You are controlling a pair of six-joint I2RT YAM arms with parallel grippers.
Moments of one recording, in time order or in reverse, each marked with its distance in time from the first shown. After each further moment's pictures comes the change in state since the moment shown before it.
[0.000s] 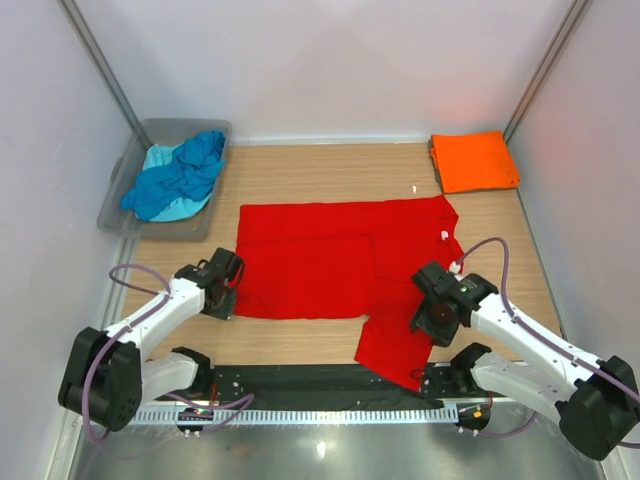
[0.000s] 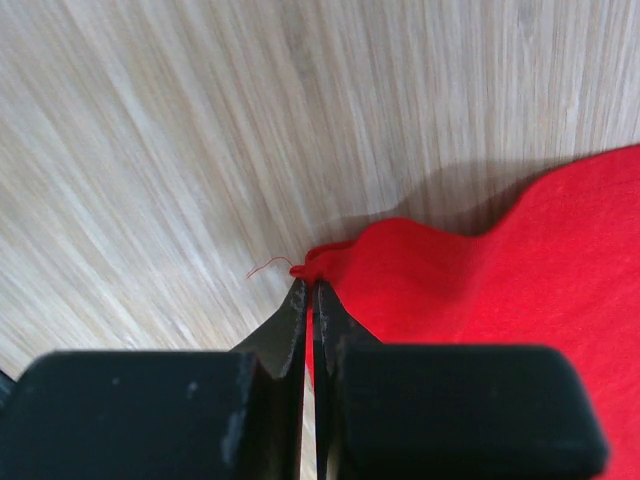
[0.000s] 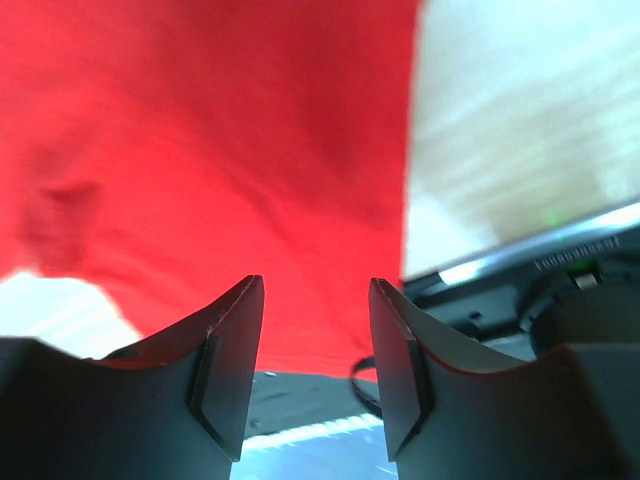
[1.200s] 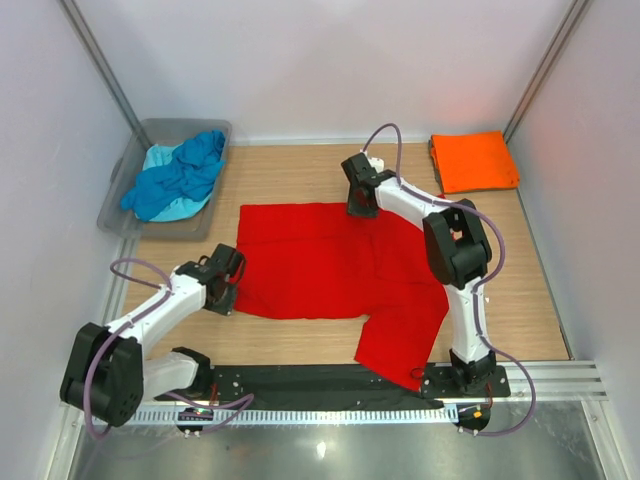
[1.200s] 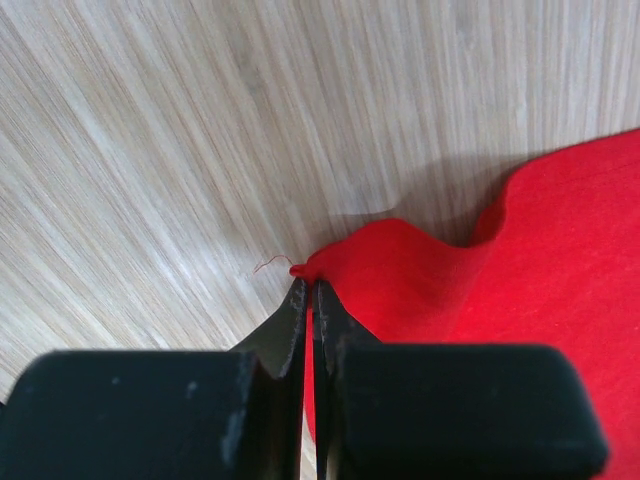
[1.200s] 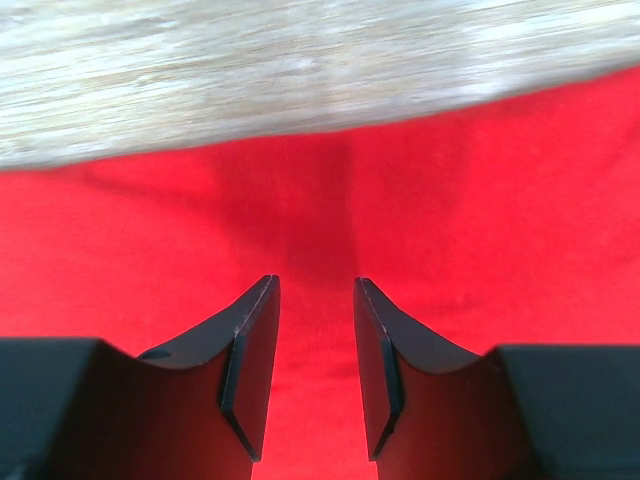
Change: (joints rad) left arm 0.000 0.035 0.022 0.041 -0.026 0.050; right arm -0.080 1.192 1.044 0.502 0.151 -0.568
